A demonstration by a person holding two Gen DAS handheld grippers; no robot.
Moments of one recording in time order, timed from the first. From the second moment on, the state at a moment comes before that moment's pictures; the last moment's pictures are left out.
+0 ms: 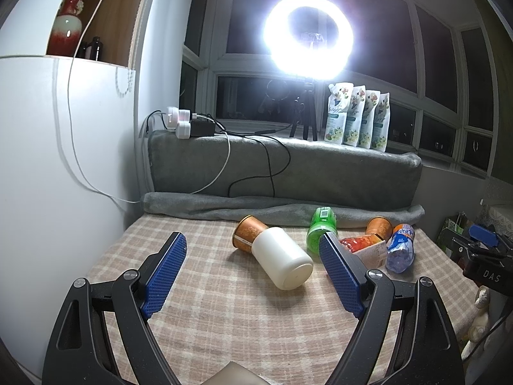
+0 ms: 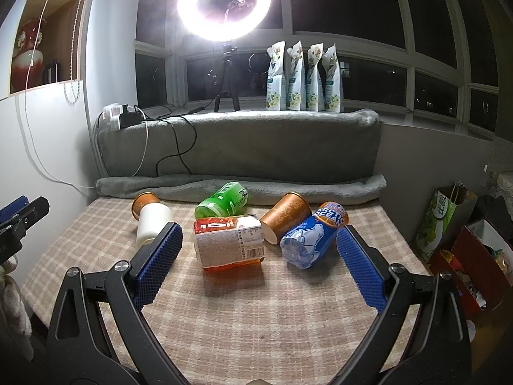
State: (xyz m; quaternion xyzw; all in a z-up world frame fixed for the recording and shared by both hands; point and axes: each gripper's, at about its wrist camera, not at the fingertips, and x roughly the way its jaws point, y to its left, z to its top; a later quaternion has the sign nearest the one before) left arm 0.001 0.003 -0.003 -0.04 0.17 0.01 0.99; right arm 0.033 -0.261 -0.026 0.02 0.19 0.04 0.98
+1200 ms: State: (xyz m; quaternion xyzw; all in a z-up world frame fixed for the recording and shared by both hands) left arm 0.024 0.060 -0.063 -0.11 0.27 0.01 0.96; right arm 0.232 -0.070 -0.055 -0.12 0.41 0.28 0.86
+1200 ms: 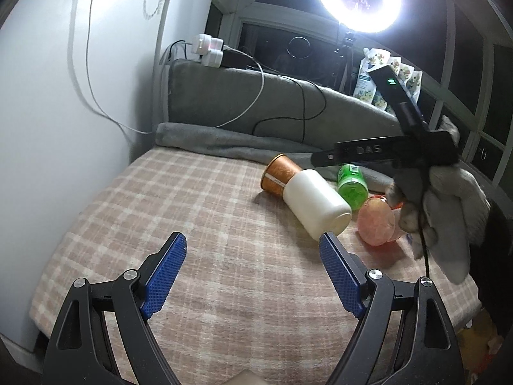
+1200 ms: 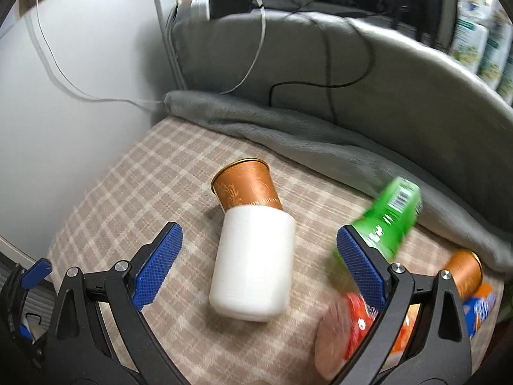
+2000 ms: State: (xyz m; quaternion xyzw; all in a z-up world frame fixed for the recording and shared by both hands) left arm 0.029 0.088 -0.069 -0.13 0.27 0.03 0.95; right arm 0.322 0.013 -0.117 -0.22 0.52 0.27 0.78
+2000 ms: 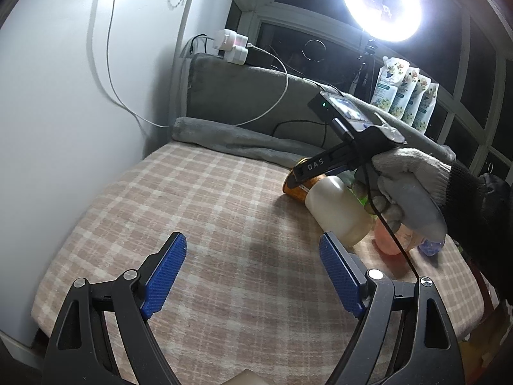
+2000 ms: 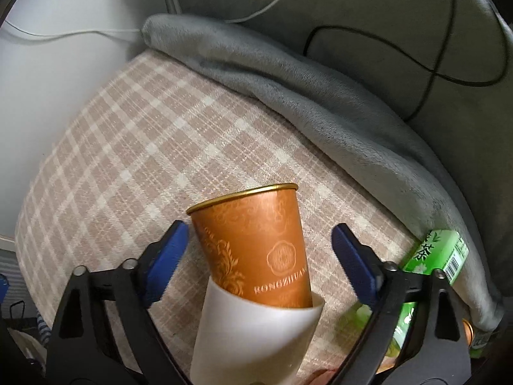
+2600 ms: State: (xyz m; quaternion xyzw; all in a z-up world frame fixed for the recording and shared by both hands) left arm 0.028 0.098 -0.067 -0.13 0.27 0.05 0.95; right arm 0.344 0.051 -0.111 -0.20 0.49 0.28 0.80
